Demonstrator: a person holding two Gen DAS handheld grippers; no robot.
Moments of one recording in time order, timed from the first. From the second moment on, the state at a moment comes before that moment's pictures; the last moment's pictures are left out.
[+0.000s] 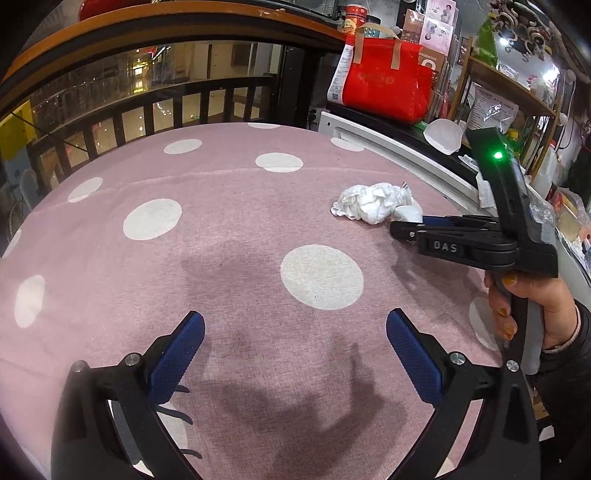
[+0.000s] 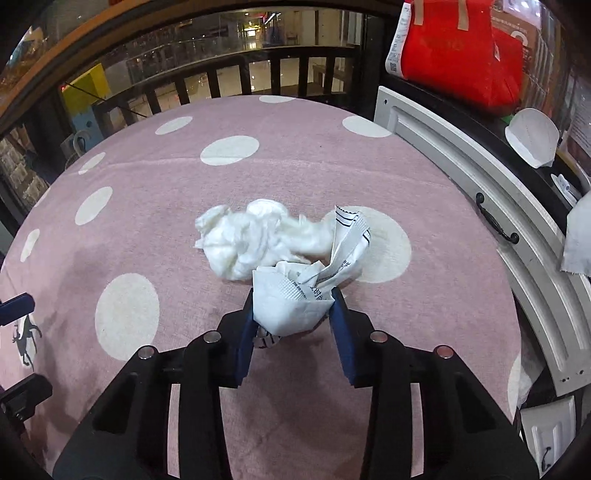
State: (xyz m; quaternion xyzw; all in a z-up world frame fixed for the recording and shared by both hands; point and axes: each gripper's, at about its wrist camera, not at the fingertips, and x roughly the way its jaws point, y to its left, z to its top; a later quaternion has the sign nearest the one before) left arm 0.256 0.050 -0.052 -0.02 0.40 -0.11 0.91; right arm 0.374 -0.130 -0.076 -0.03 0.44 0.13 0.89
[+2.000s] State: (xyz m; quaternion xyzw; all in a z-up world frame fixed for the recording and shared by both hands) left arm 0.245 -0.066 -0.008 0.02 0.34 -0.19 0.92; right arm 0.187 -0.257 -0.027 0.05 0.36 0.12 0.92
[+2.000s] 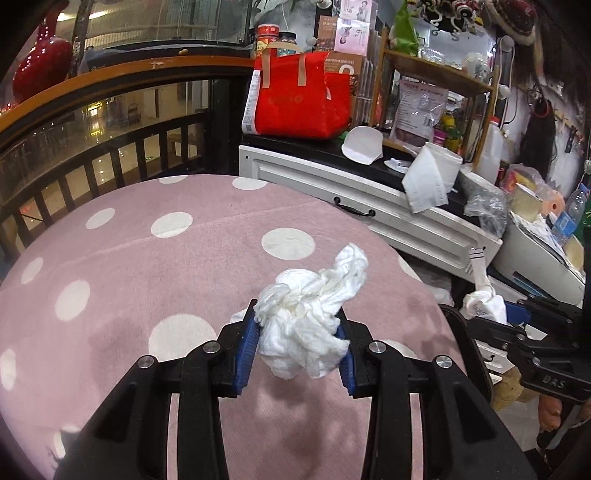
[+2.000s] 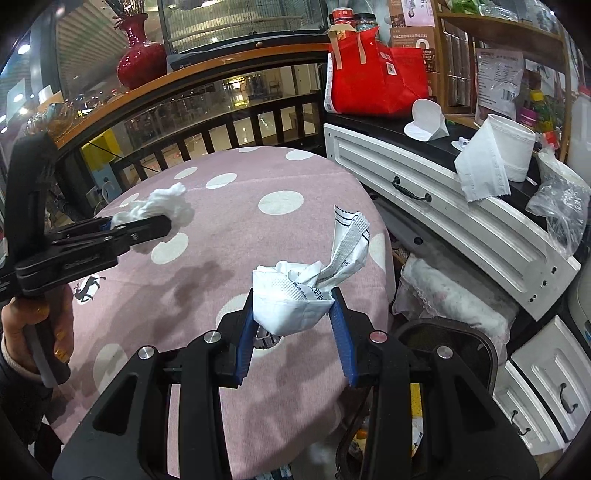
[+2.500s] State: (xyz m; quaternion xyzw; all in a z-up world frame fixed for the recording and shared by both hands) left arm 0.179 -0.086 -0.007 0.01 0.33 -0.23 0.92; right arm 0.136 -0.301 -0.038 0.05 0.35 0.08 0.93
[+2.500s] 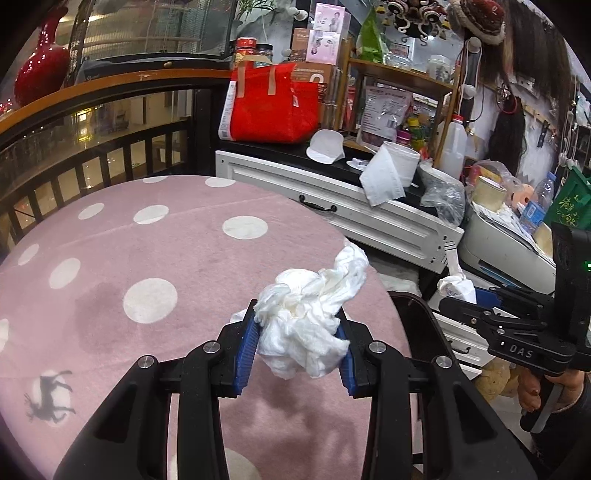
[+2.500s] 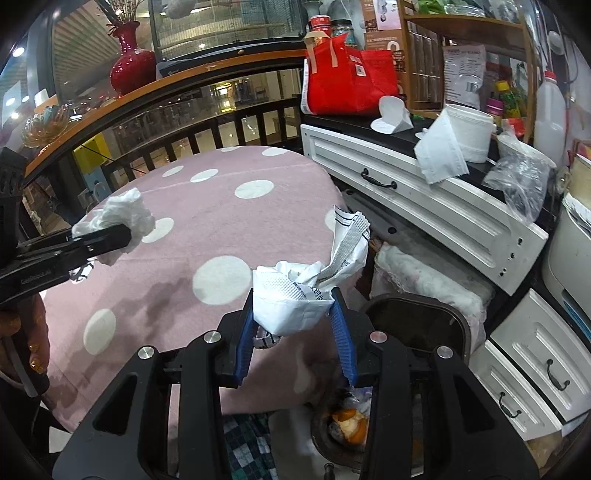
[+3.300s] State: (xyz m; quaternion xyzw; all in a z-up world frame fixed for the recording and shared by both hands) left arm 0.148 -0.166 -0.025 0.01 0.35 -0.31 0.89; right arm 0.132 -0.379 -0.148 0.08 0.47 0.01 0.88
